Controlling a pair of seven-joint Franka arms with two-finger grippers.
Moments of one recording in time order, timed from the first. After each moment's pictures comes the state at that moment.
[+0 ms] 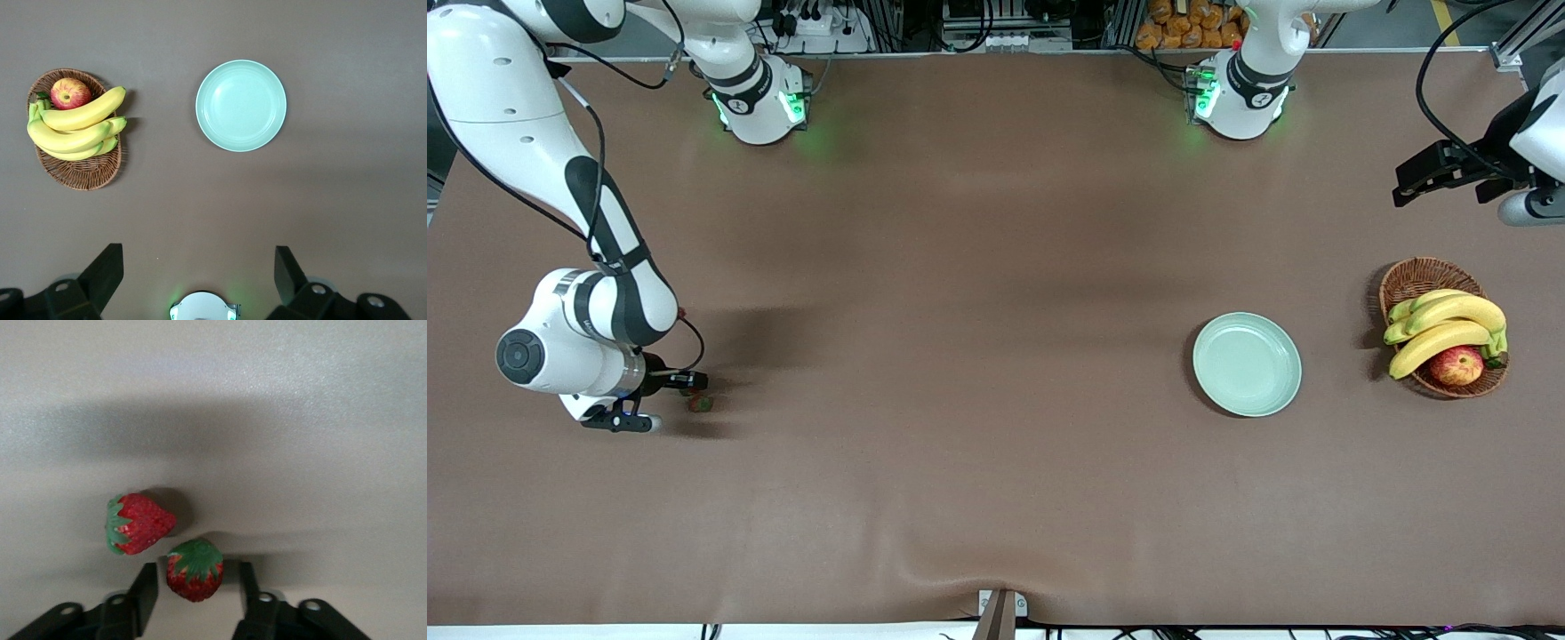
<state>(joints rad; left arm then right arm) 0.00 -0.02 -0.06 -1.52 0.01 1.40 -0.10 -0.15 0.64 0.03 -1.81 0.04 2.31 -0.06</state>
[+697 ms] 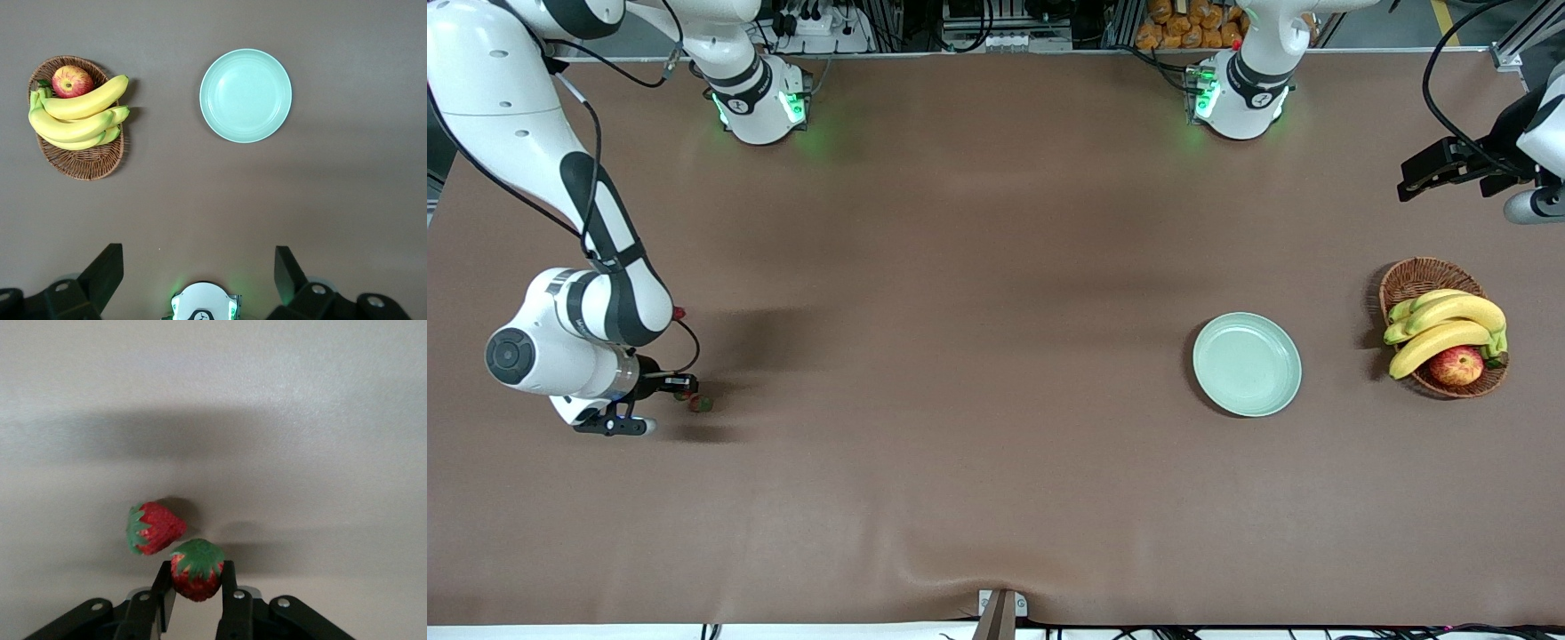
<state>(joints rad) 0.01 -0.02 -0.06 -1.52 0.01 1.37 -0.10 -0.14 0.61 0.03 -1.79 0.04 2.27 -0.11</state>
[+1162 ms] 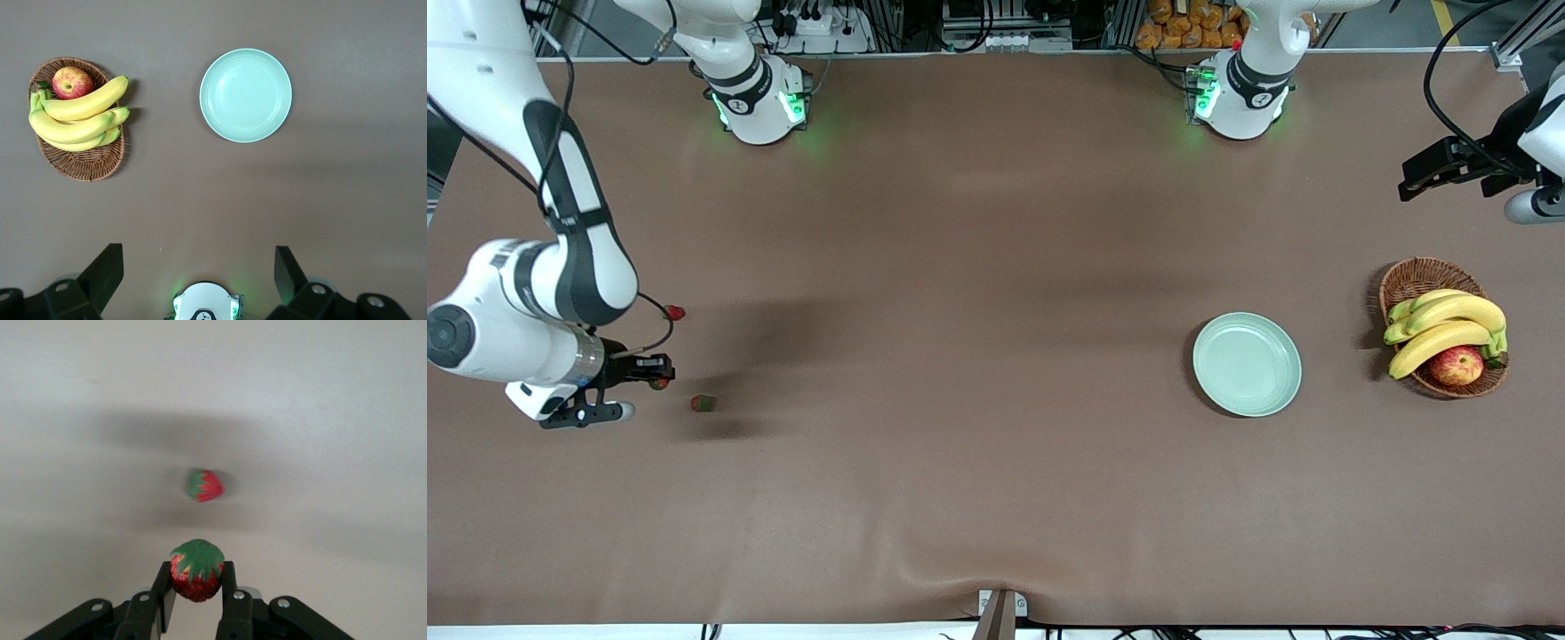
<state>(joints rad) 0.01 -0.02 -0.06 -1.52 0.01 1.37 -0.08 -0.13 0.43 0.06 -1.77 0.04 2.09 -0.26</state>
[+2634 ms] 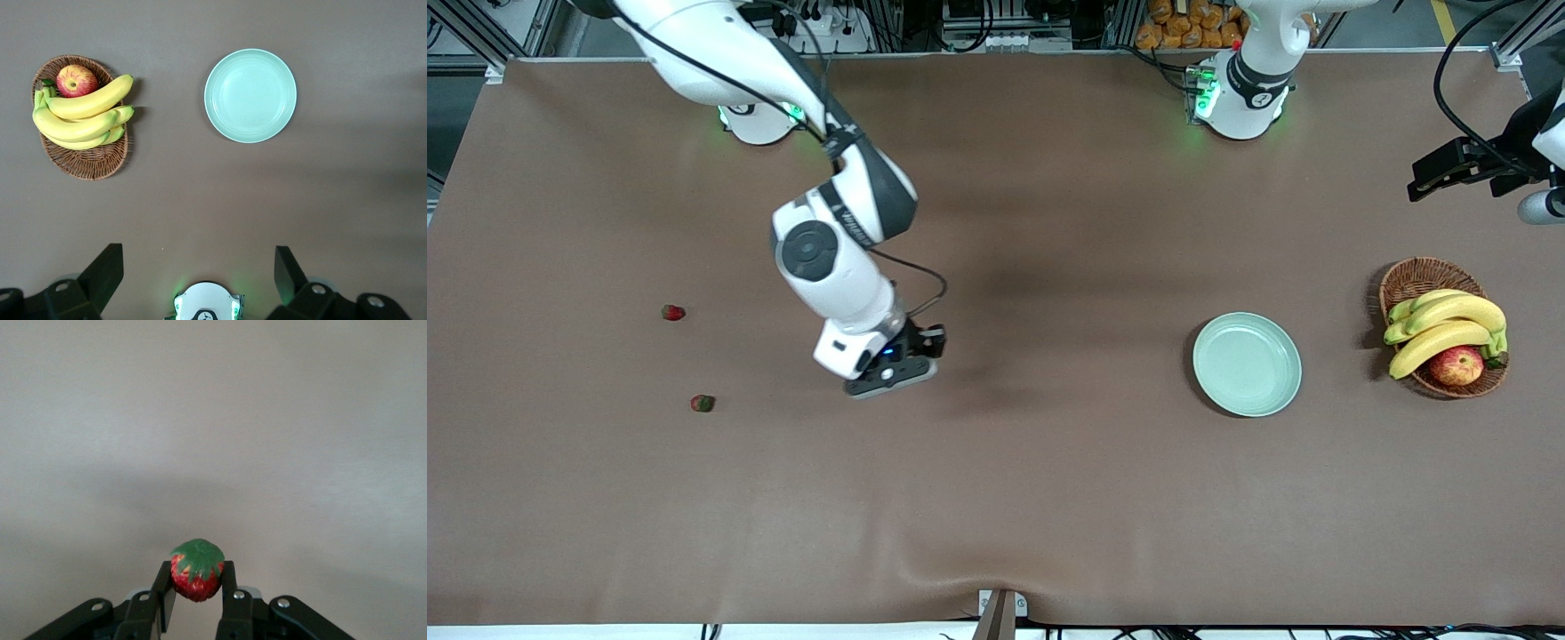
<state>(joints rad) 0.03 -0.02 -0.06 -1.52 0.01 1.37 -0.08 0.49 0.57 0.10 -1.63 0.09 2.40 0.28</state>
